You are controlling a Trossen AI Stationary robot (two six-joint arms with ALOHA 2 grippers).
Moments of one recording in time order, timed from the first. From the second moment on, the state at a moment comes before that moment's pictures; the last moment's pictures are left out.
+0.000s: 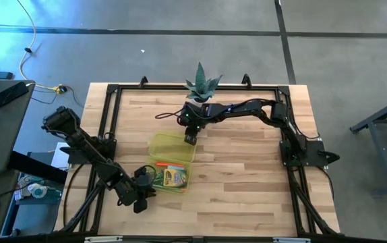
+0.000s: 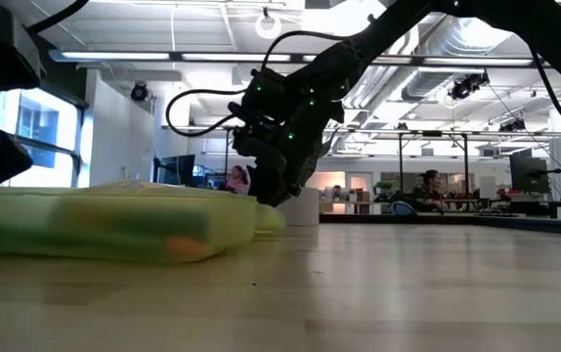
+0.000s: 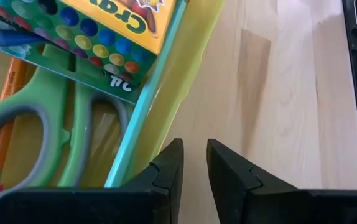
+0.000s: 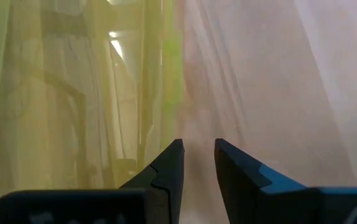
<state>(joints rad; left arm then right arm) -0.69 1.50 0.51 0.06 -0.39 -0.97 -0.24 2.19 1.56 -0.38 -0.20 0.03</state>
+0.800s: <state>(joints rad) -0.66 1.50 0.51 0.08 -0.38 -0.97 -0.23 2.14 1.56 -0.40 -0.24 0.05</state>
